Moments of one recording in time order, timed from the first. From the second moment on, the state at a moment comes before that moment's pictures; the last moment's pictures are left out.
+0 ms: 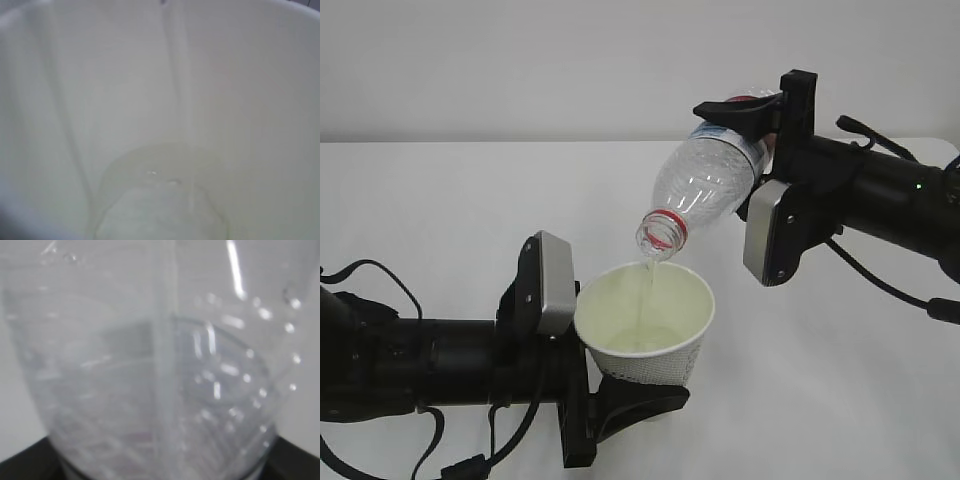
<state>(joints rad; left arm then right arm) -0.56 2.00 -0.64 0.90 -1.14 -0.23 0.24 1.77 -0.78 -0.70 -1.00 -1.17</state>
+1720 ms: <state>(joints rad) -0.56 2.00 -0.64 0.90 -1.14 -0.23 0.24 1.77 -0.78 -0.70 -1.00 -1.17</state>
